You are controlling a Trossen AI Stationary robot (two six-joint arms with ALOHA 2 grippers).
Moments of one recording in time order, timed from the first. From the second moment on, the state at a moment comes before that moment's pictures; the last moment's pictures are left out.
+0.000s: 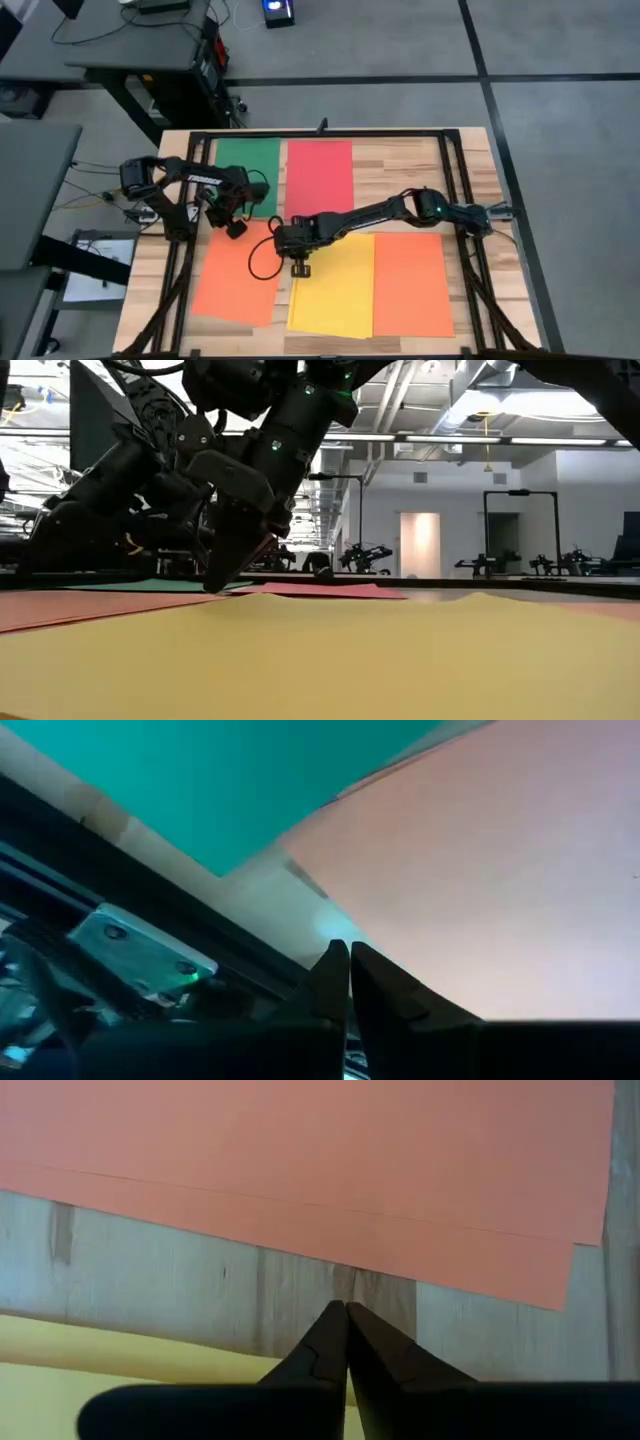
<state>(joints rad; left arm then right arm) 0.38 1.61 0.74 -1.25 0.09 -0.48 0.13 2.40 1.97 -0.64 0.02 0.10</state>
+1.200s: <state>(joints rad) 0.39 1.58 0.63 -1.11 0.06 -0.80 0.08 2.46 1.98 -0.59 -0.04 0.12</state>
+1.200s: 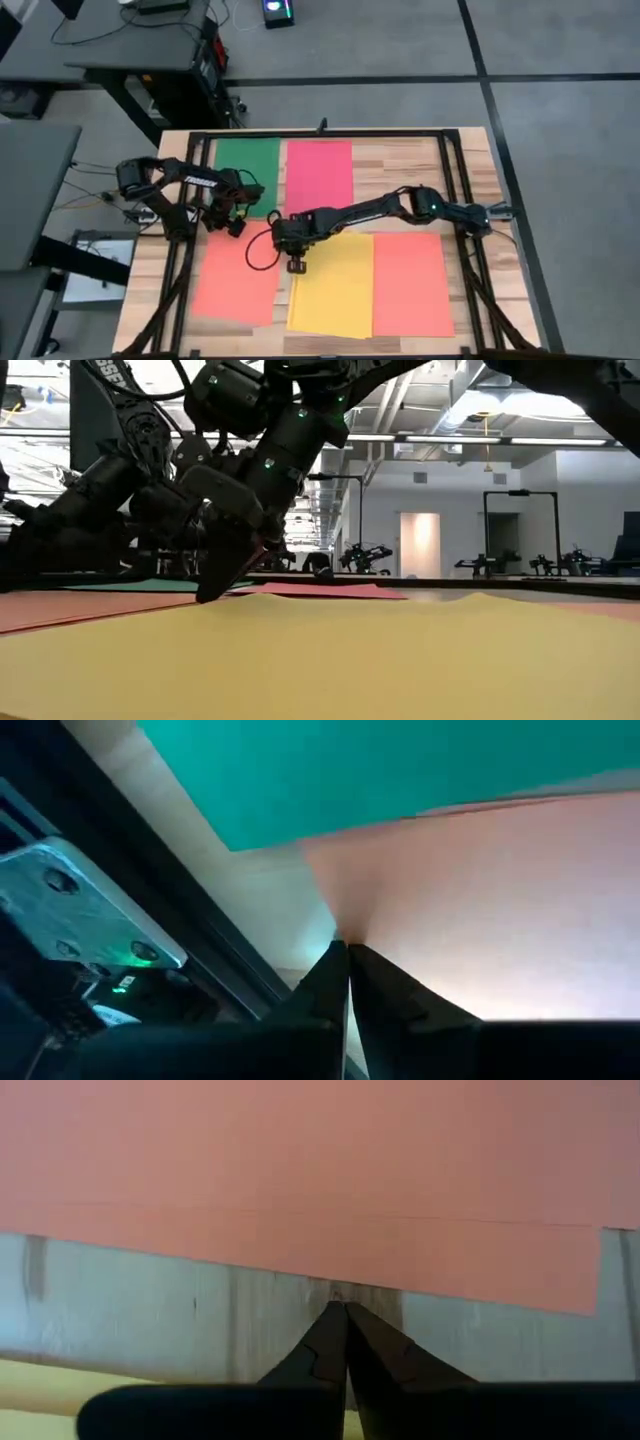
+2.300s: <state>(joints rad) 0.37 1.63 0.64 -1.10 0.08 -0.81 0.06 2.47 1.97 -0.55 -0.06 0.13</state>
